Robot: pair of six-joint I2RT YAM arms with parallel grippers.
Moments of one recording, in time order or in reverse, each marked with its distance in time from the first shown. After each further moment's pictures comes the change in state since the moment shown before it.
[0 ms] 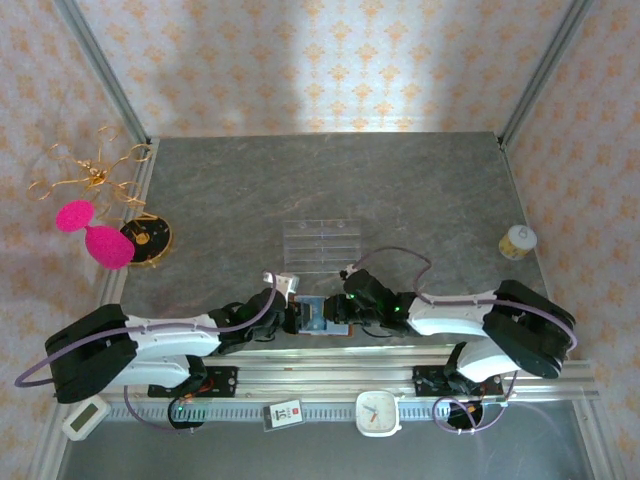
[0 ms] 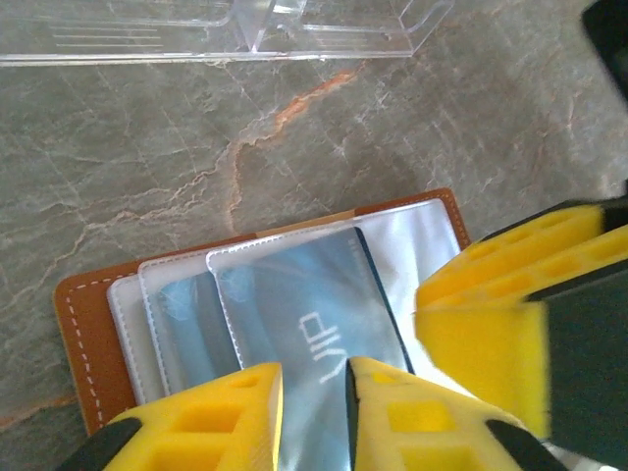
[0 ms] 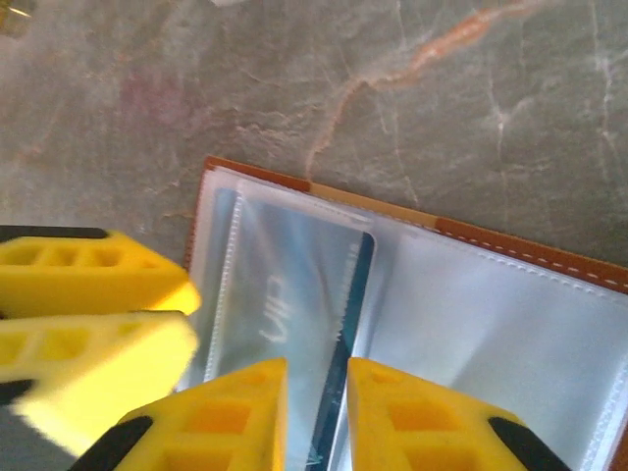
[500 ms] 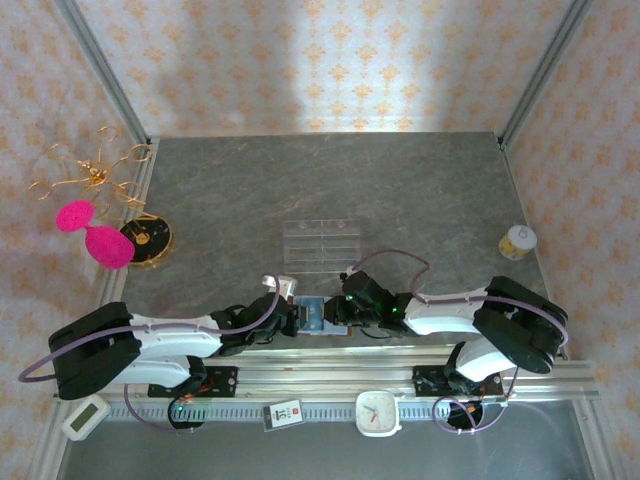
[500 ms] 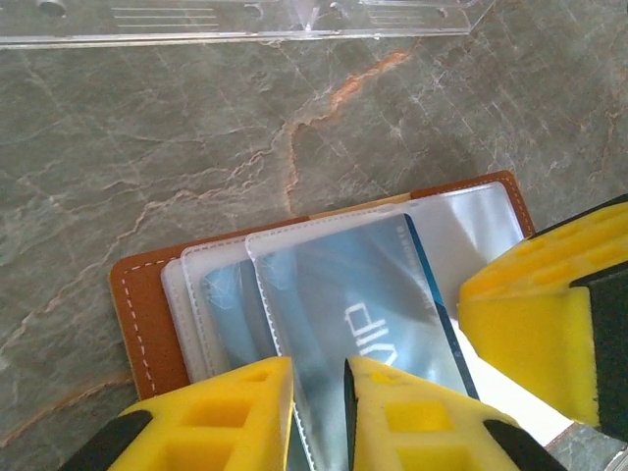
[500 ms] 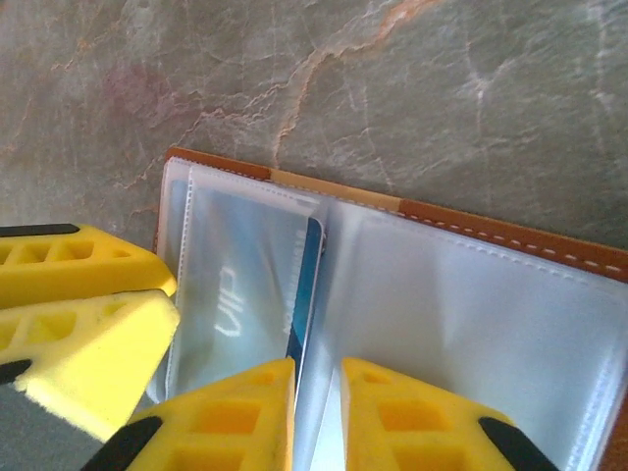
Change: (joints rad) left arm -0.022 0.015 -0.016 -0.026 -0.076 0.009; right arm 0.000 0.060 -0.007 0.037 -0.020 0.029
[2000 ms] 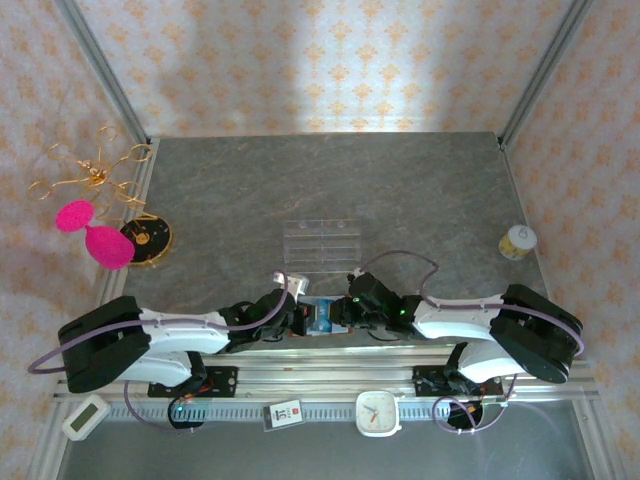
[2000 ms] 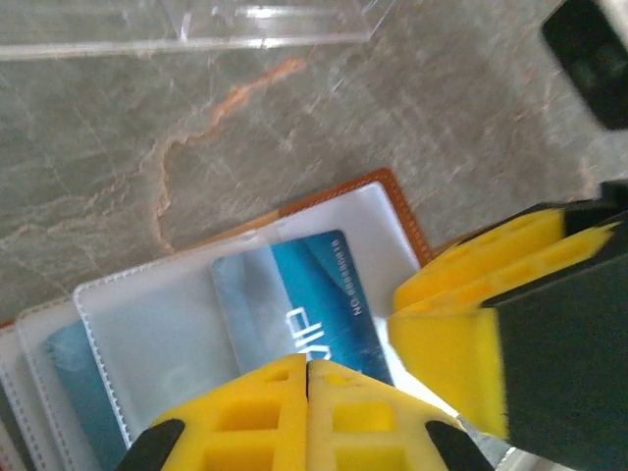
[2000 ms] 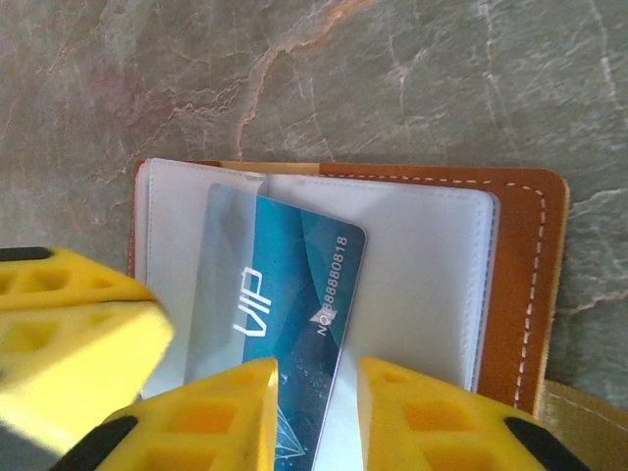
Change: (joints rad) left arm -0.018 0.085 0.068 0.059 0.080 -0.004; right arm -0.005 -0.092 -0.037 -0.076 0.031 0.007
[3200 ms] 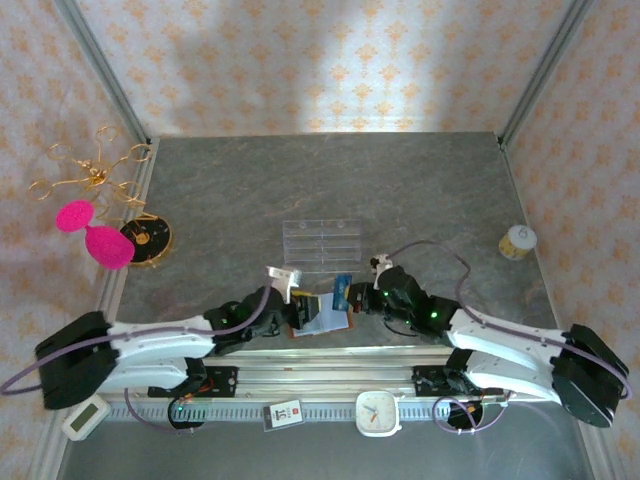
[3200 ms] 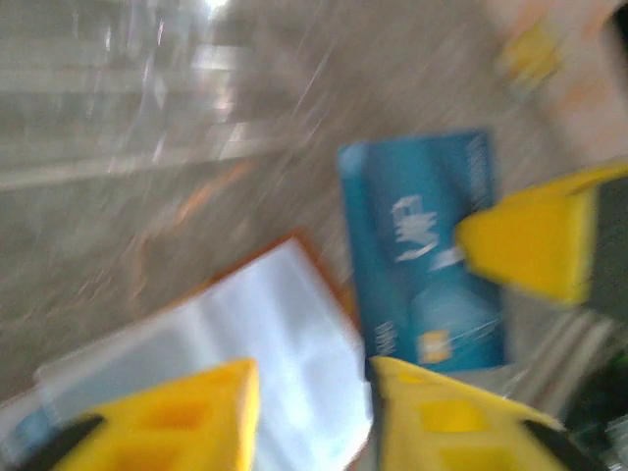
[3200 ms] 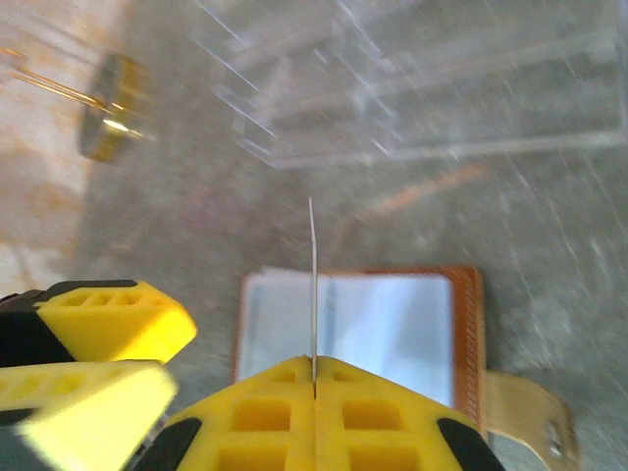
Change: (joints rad) left arm 0.019 -0.248 -0.019 0.018 -0.041 0.017; right arm -0.082 -0.381 -0.039 -0.088 0.088 -0.073
